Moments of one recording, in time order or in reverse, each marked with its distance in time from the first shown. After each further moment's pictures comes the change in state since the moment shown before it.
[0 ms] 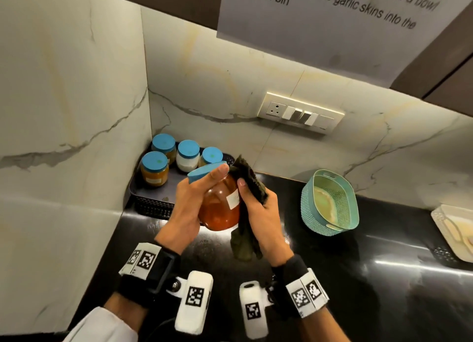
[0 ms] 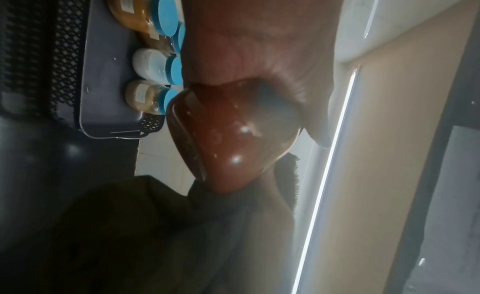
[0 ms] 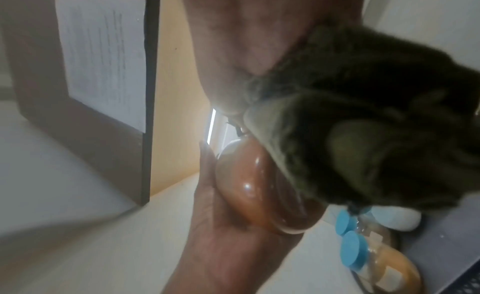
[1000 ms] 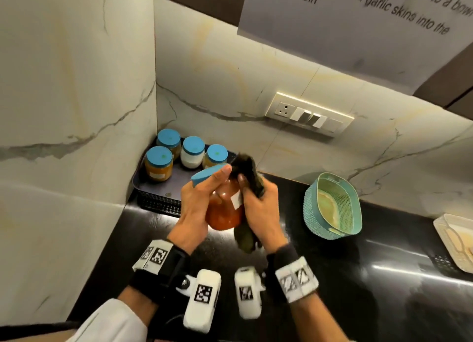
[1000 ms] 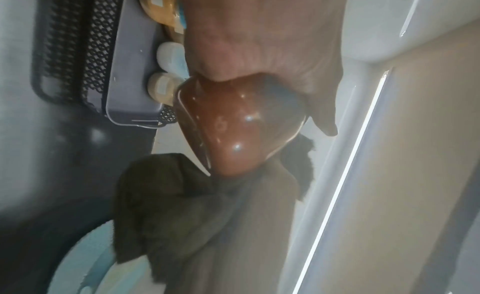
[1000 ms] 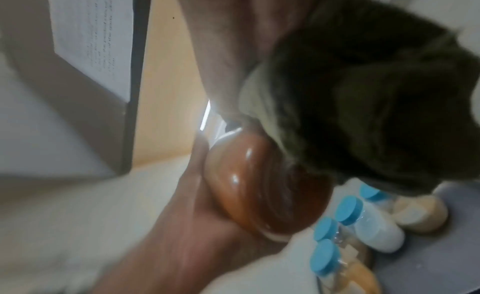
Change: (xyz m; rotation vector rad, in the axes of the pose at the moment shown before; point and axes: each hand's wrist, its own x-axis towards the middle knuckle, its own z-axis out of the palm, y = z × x) left_hand 0.012 -0.017 0.001 -0.185 0.065 0.024; right_hand 0.019 0.008 0.009 -0.234 -0.002 -0.177
